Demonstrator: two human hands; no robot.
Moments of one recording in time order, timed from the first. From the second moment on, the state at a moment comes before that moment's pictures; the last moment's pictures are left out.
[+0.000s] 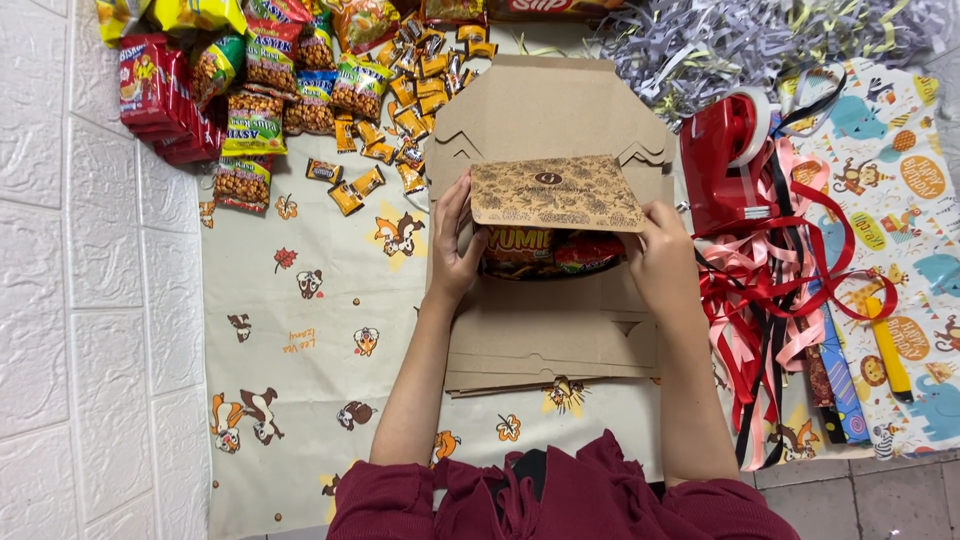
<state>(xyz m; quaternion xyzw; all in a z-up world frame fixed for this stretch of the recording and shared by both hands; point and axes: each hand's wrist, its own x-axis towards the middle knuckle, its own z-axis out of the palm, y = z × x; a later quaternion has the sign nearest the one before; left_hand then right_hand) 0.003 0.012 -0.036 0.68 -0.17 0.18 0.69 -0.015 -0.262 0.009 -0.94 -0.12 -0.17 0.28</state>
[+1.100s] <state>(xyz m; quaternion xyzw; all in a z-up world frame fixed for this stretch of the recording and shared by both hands) 0.004 0.020 -0.011 0.68 -0.17 0.14 0.70 0.001 -0.124 0.095 -0.88 -0.37 -0.27 0.10</state>
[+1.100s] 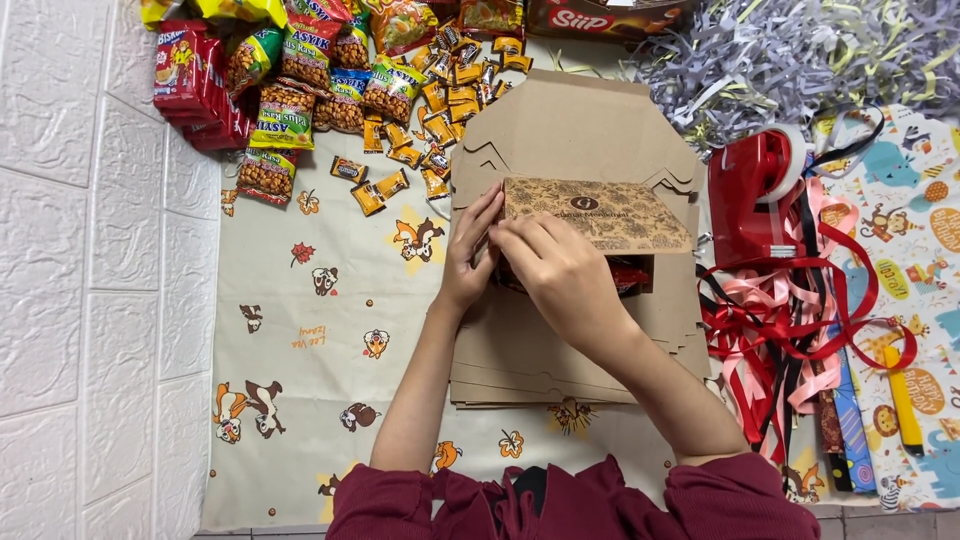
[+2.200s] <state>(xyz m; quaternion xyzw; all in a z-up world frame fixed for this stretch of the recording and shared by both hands) 0.010 0.032 -0.010 0.60 -0.17 0.02 0.78 0.003 -0.129 0.118 -0.84 -0.40 -0.29 0.22</state>
